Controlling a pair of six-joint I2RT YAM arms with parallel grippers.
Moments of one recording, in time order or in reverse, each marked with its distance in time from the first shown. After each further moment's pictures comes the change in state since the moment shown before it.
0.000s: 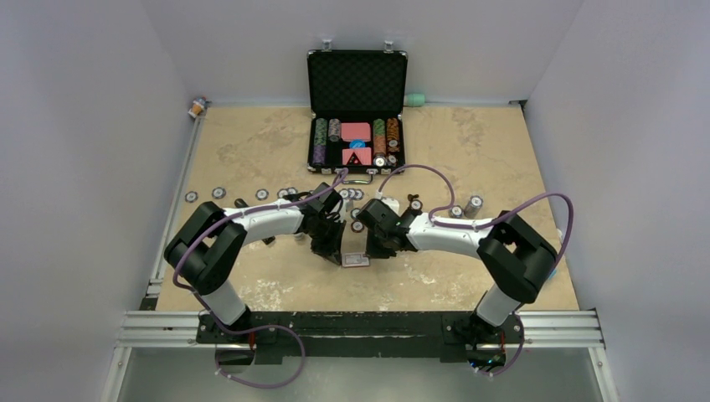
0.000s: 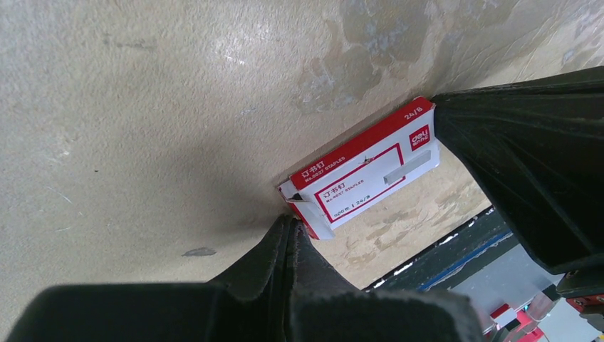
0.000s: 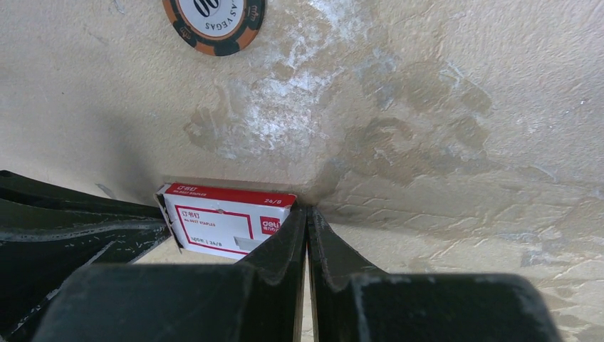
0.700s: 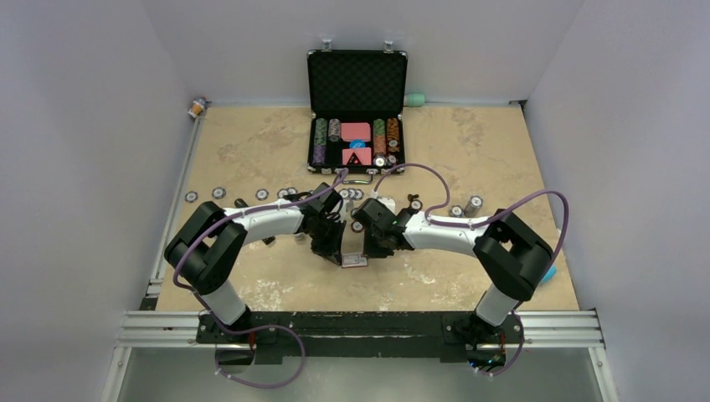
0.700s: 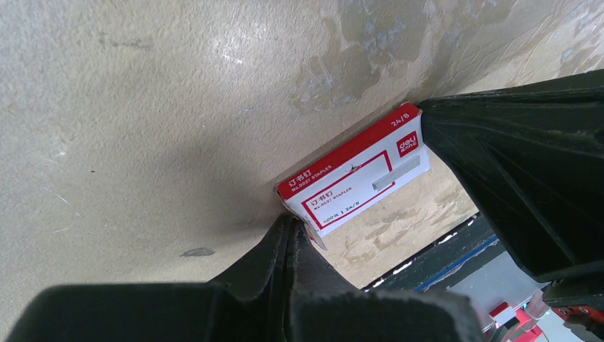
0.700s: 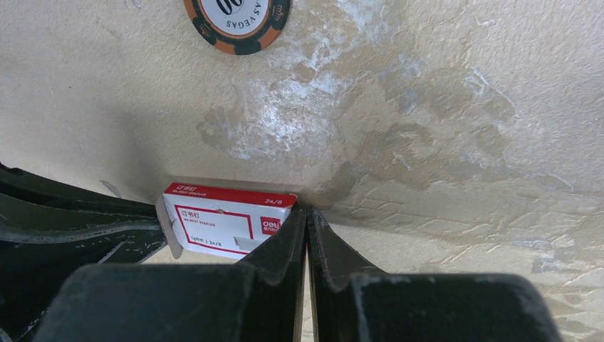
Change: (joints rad) left arm 0.000 0.002 0.000 0.001 0.006 0.000; right arm 0.011 0.027 0.031 -0.011 -0.004 -0.022
